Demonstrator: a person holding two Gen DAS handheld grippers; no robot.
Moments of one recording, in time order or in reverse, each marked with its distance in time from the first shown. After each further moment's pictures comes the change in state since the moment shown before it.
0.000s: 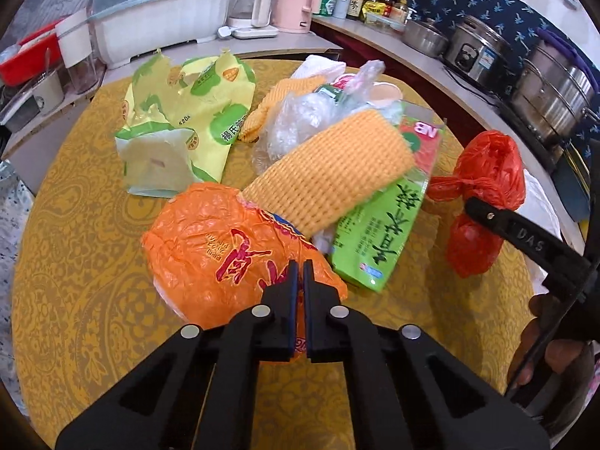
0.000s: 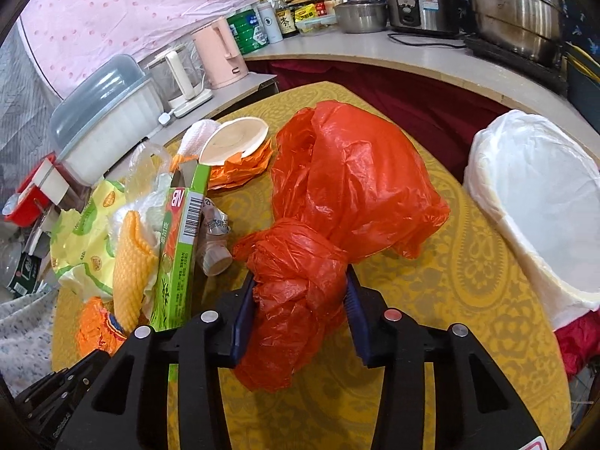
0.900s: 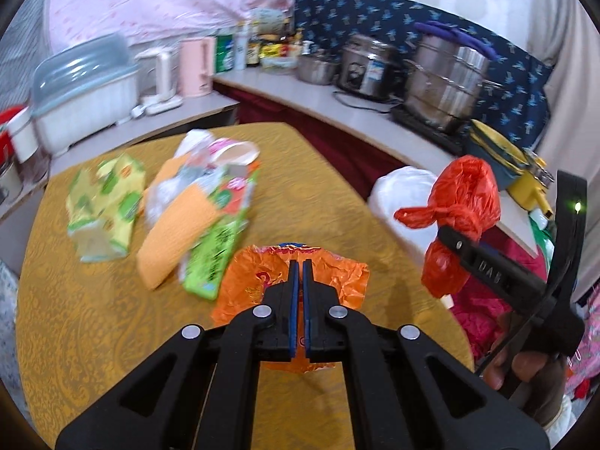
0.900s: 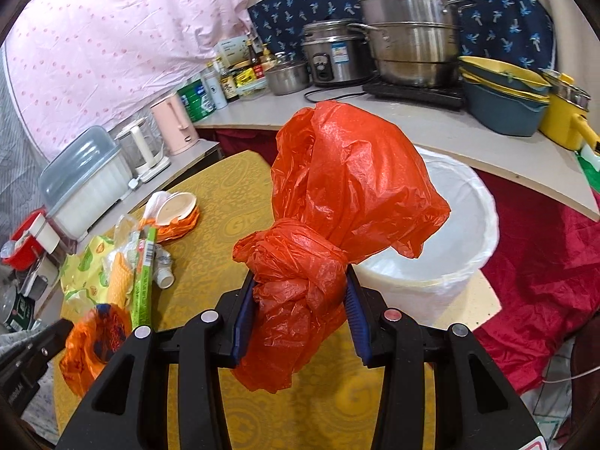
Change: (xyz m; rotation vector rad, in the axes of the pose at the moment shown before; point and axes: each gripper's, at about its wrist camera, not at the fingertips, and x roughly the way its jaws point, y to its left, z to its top) left arm -0.093 -0.129 -0.009 0.238 -0.163 -0.191; right arm -0.136 -0.104 -0.024 0.122 -0.204 -0.116
